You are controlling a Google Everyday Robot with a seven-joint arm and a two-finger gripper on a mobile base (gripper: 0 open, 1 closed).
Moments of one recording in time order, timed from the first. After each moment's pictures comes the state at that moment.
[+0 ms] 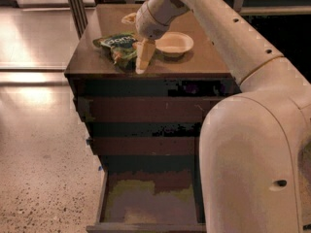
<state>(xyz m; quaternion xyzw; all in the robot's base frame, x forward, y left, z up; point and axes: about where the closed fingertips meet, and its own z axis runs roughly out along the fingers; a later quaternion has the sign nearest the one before) 0.739 0.064 0.886 -0.78 0.52 0.09 0.34</state>
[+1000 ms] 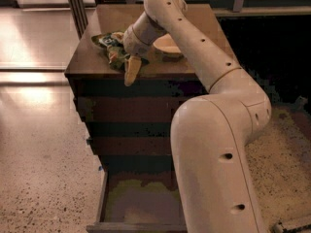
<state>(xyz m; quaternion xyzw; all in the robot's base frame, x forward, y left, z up) 0.777 0.112 0.805 -0.79 0.50 0.12 0.33</state>
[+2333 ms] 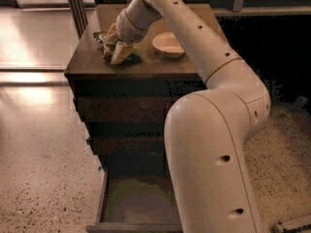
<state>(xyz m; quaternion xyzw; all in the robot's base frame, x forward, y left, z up) 0.770 0.125 0.857 -0.81 0.47 0.08 0.34</state>
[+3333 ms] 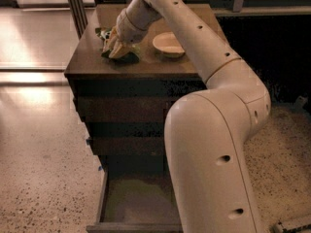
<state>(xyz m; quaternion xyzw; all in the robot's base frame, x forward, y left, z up) 0.770 0.126 0.857 -0.81 0.47 0.08 0.34</state>
